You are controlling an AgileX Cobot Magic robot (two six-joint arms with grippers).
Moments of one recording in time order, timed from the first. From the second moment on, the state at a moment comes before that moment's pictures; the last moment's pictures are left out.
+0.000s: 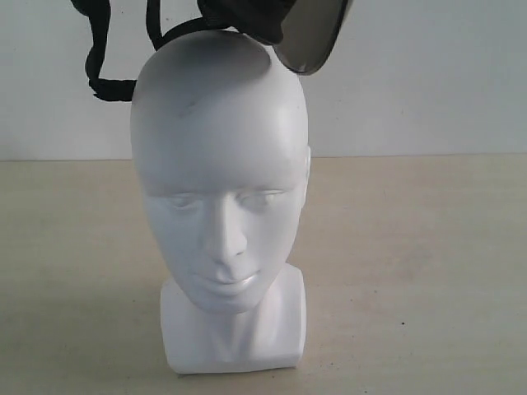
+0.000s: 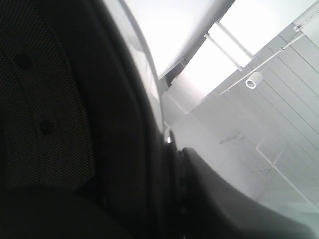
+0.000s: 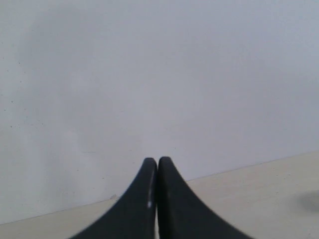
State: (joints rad) left arm -0.30 1.19 -0.89 0.71 -1.20 -1.90; right arm 0.02 0.01 0.00 0.05 -0.13 0.22
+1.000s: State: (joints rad) left arm -0.43 1.39 -1.09 0.77 -1.16 -1.82; right arm 0.02 0.01 0.00 0.05 -0.08 0.24
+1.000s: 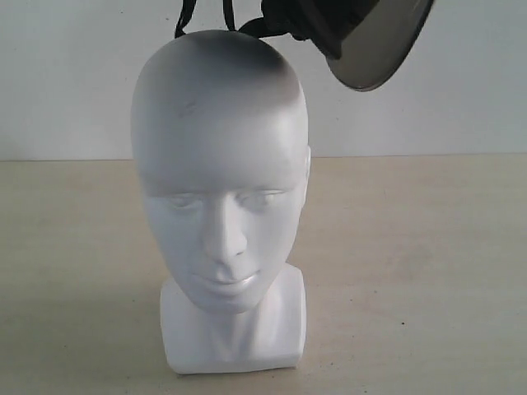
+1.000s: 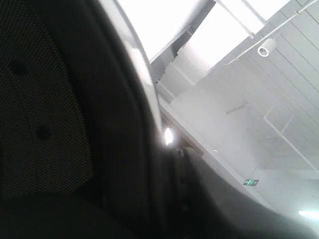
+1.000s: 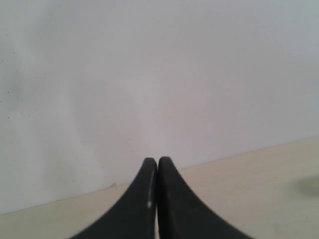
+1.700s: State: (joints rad) left arm -0.42 1.40 -0.91 0.76 -1.21 -1.65; right arm 0.08 0.37 -0.48 0.00 0.04 0.25
